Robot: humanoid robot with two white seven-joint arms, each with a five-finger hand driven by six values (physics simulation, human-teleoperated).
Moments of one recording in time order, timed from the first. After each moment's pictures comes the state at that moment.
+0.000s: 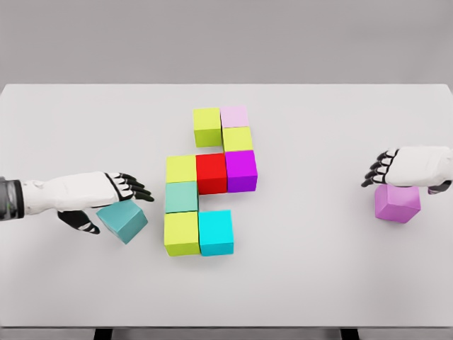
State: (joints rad) left arm -0.31 0.92 -0.47 -1.64 -0.26 -0.61 -0.61; right arm -0.82 -1.14 1.00 -1.54 0.58 -0.61 0.56
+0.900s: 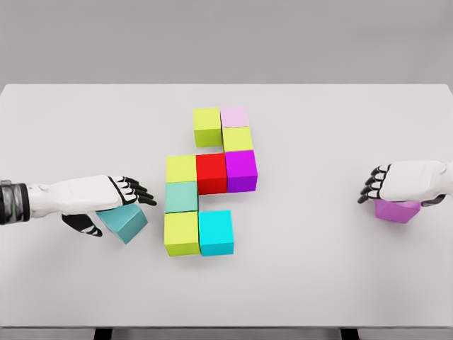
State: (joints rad) left arm -0.30 0.90 -0.47 -1.64 -0.30 -0.61 -0.61; right arm -0.81 -1.16 1.04 -1.60 0.58 -0.61 0.56
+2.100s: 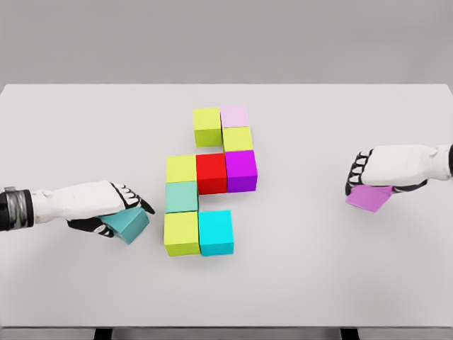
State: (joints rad) left arm -0.27 0.89 -0.47 -1.64 -0.30 -0.60 -0.60; right arm -0.87 -1.12 1.03 -1.62 0.41 -0.61 0.56
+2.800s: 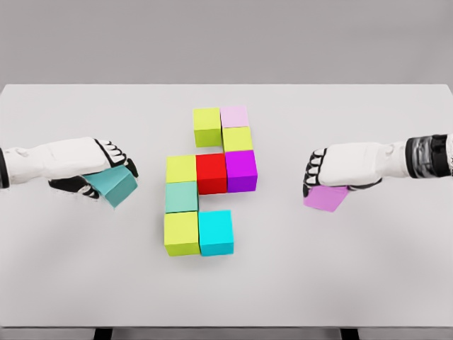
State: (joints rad) left arm -0.43 0.94 -0.46 -1.64 -0.23 -0.59 -0.61; right arm -0.89 -0.99 1.03 -1.67 0.38 -0.61 0.56
